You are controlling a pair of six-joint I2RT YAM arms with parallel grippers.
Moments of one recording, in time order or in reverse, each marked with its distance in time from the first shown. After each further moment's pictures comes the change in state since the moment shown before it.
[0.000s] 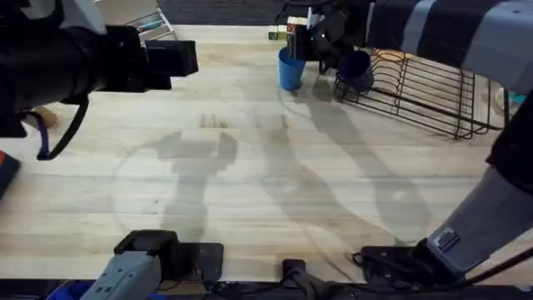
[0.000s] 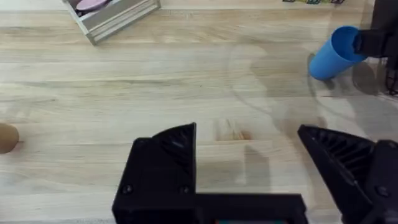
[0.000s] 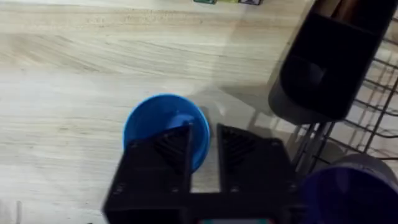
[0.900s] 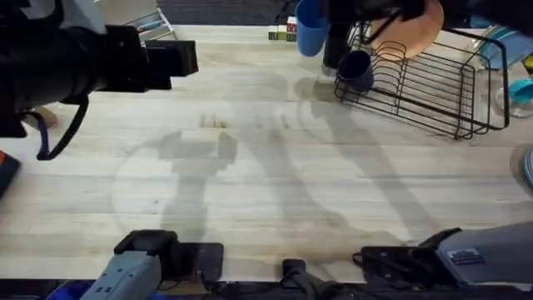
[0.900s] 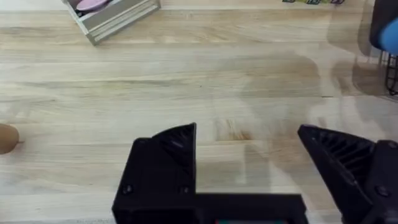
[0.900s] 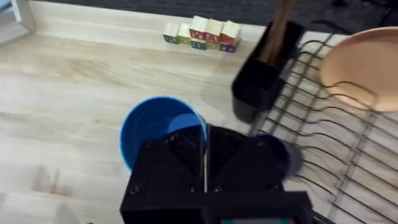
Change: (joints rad) left arm 0.000 0.000 0.000 0.000 0.000 0.000; right arm 0.000 -0.320 0.025 -0.166 0.027 -0.108
